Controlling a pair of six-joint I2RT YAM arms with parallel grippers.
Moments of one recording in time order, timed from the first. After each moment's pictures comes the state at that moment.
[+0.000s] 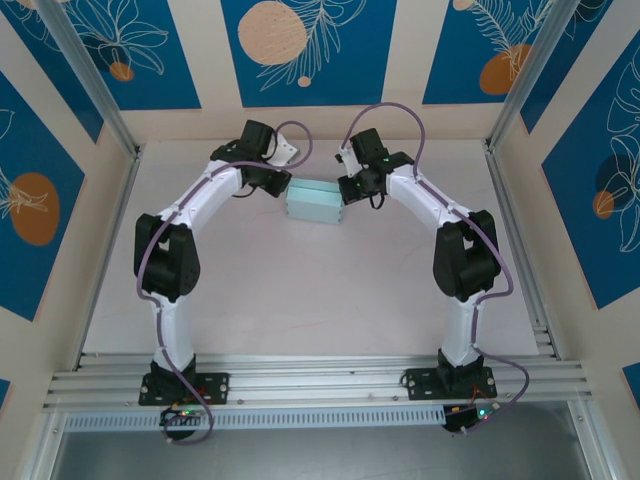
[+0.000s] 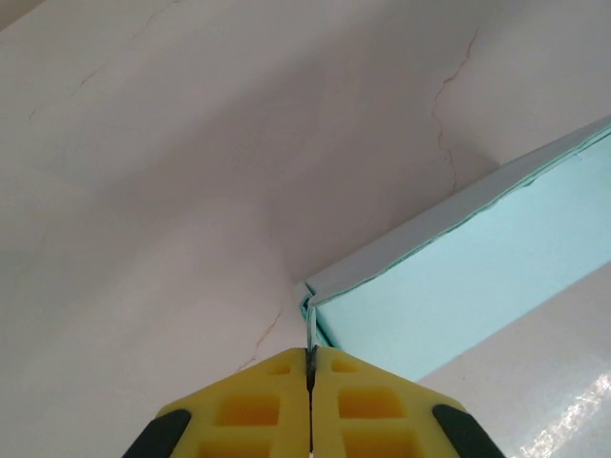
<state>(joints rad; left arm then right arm) -0.38 2.03 1.84 -0.76 0.17 0.26 0.42 1.97 1.71 -0.74 -0.11 0.01</state>
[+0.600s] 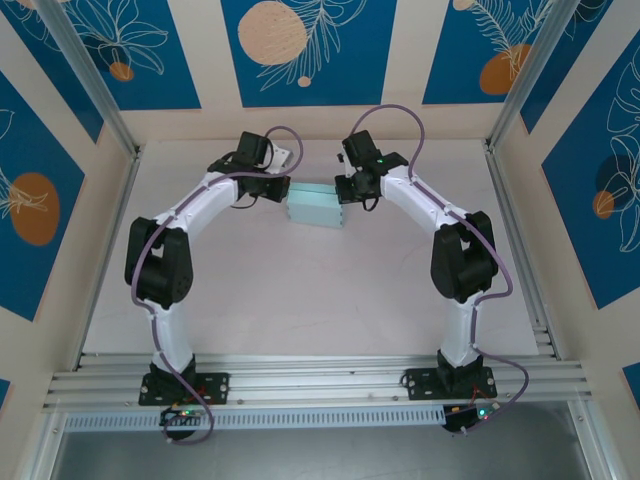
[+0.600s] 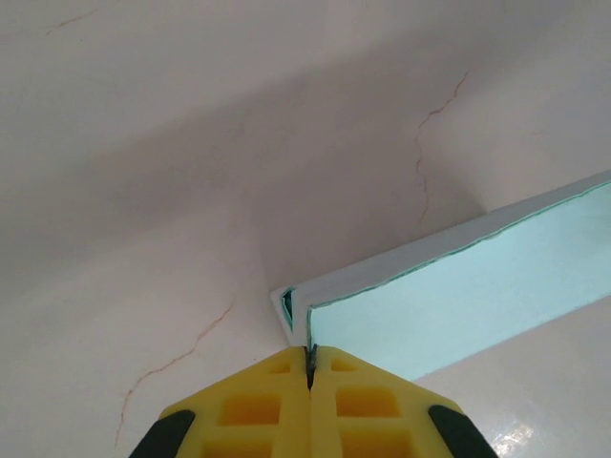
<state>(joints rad) -0.38 1.95 1.64 -0.57 0.22 0.02 0.46 1.97 1.72 -0.77 -0.03 0.25</state>
